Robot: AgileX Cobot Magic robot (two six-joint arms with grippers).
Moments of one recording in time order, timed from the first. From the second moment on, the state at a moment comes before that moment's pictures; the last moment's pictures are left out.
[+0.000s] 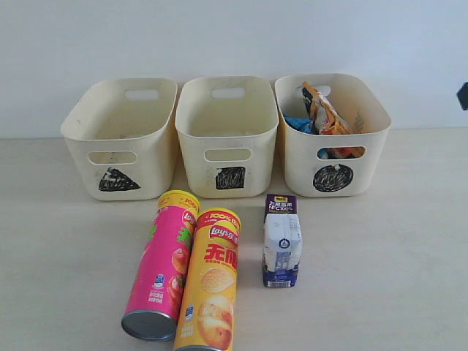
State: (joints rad) left arm -0.04 0.00 0.00 0.01 0.28 -0.03; right arm -0.01 1.43 -1.25 -0.04 0.95 -0.06
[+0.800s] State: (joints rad) left arm -0.04 0.00 0.00 0.01 0.28 -0.03; right arm -0.03 0.55 -0.57 0.03 0.38 -0.03
